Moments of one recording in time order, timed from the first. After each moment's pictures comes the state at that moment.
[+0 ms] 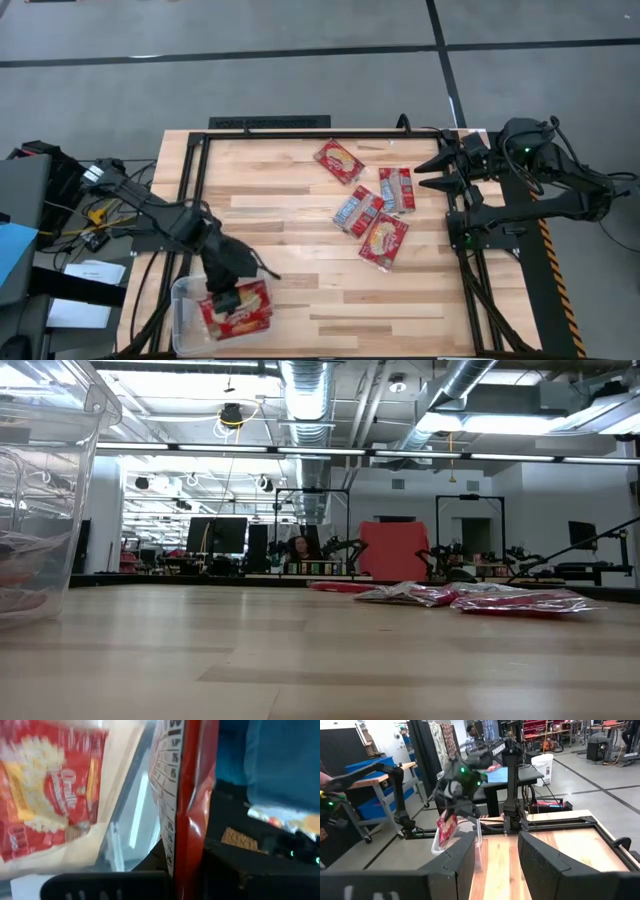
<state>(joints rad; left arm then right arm) -0.50 1.28 1.15 -0.68 0.55 -1.22 -0.13 0.74 1.19 -0.50 -0.29 0.15</state>
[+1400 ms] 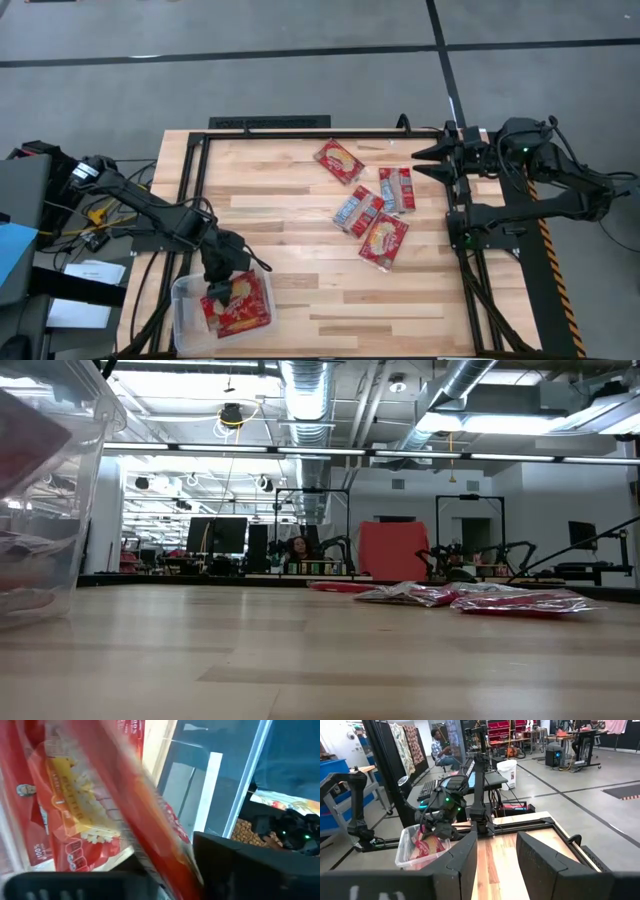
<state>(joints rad) -0.43 1.11 0.69 -0.38 0.63 -1.10 -0.13 0.75 1.19 -0.49 -0.10 0.12</state>
